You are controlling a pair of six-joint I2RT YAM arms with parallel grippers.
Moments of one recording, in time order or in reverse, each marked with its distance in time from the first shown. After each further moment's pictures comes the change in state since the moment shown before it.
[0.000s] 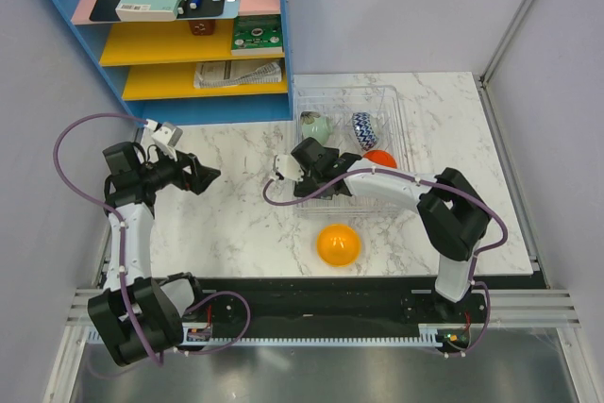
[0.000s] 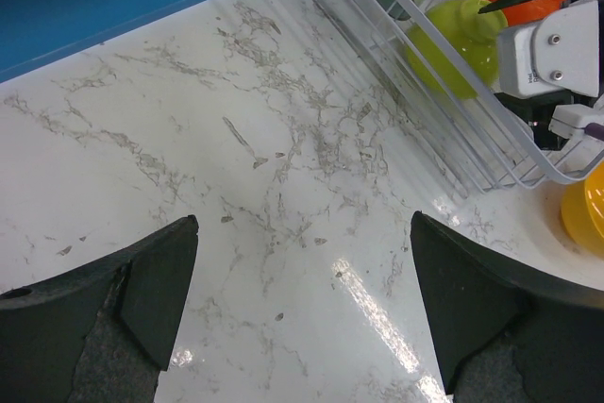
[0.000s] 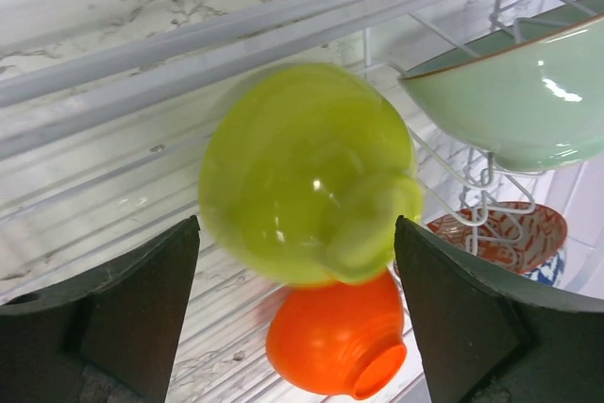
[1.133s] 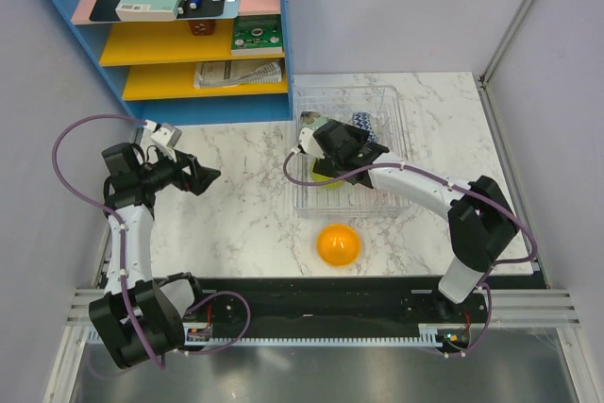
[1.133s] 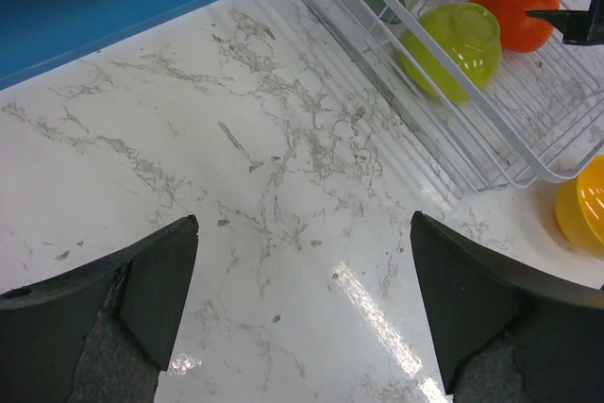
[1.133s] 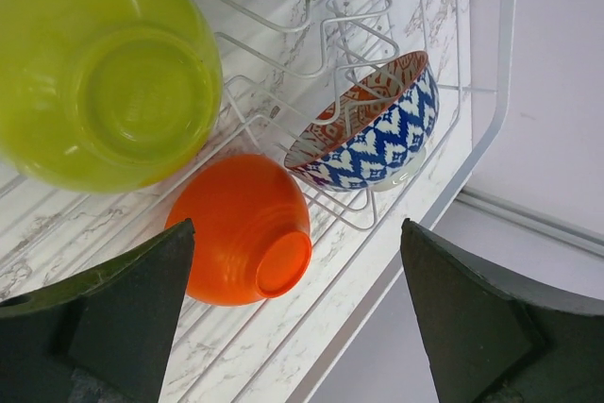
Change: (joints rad) left arm 0.006 -0.017 -0.004 -0.001 0.021 0.000; right arm -0.093 -0.150 -0.034 -0.012 0.188 0.043
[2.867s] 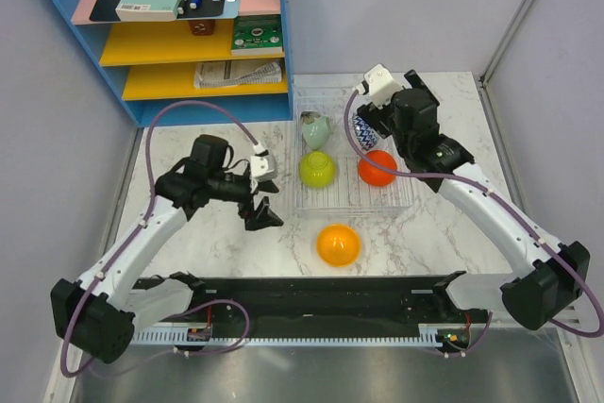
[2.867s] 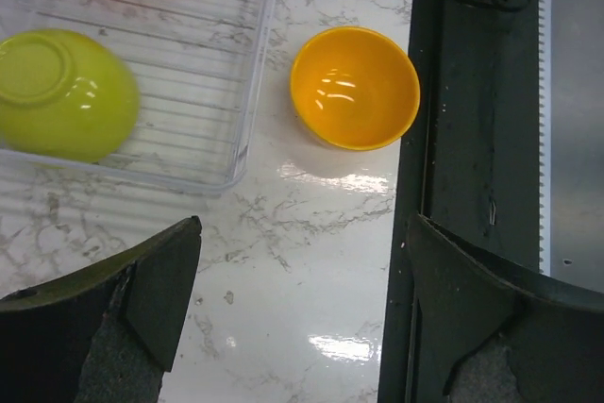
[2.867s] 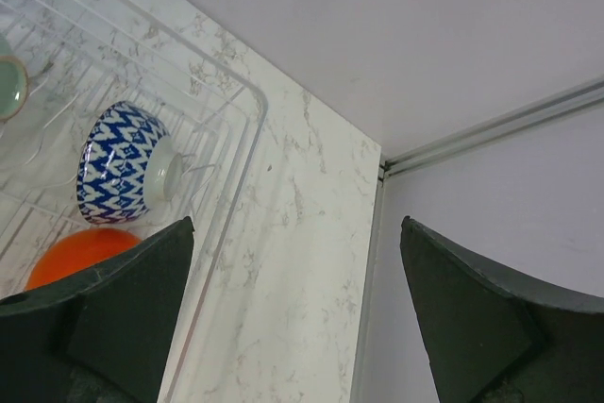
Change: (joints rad) left arm -0.750 0.007 0.165 -0.352 -0.107 0.232; right arm -0.219 -0.414 -0.026 0.187 -0.021 0.124
